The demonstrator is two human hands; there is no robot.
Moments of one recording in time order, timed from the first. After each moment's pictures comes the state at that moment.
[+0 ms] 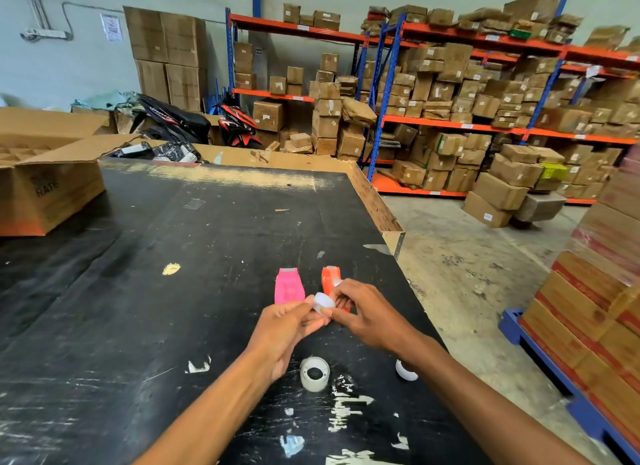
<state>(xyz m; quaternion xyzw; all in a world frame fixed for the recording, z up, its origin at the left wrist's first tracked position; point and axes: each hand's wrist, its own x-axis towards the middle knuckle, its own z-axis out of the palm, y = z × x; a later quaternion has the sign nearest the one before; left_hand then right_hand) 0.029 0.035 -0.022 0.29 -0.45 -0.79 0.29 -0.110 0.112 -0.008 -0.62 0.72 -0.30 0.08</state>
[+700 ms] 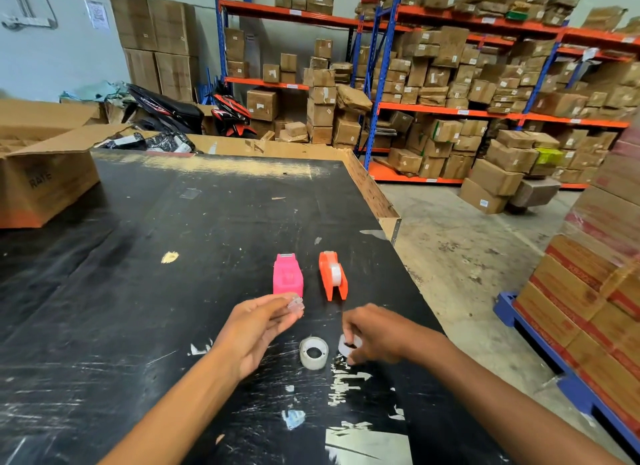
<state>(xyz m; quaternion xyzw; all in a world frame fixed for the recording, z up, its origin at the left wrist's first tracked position) 0.067 0.027 -0.026 0.32 -0.41 -0.81 0.28 -0.108 0.143 -0.025 -0.60 0.78 -0.03 0.17</state>
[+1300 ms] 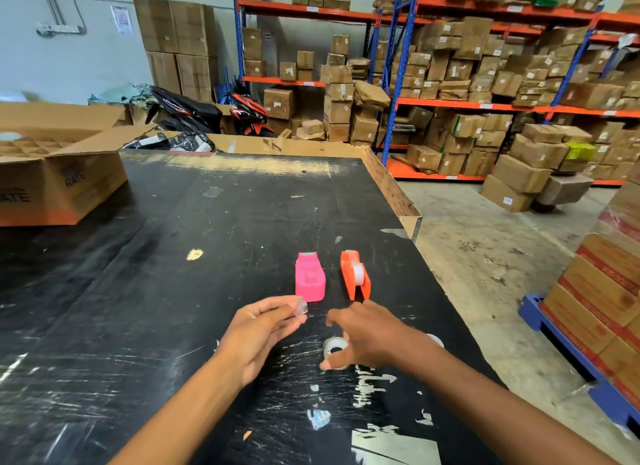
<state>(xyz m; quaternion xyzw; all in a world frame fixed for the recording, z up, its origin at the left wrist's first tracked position) 0.095 0.016 -0.034 0.32 -0.44 -0.79 0.29 -0.056 0.115 -0.011 -0.64 0.76 0.04 0.12</state>
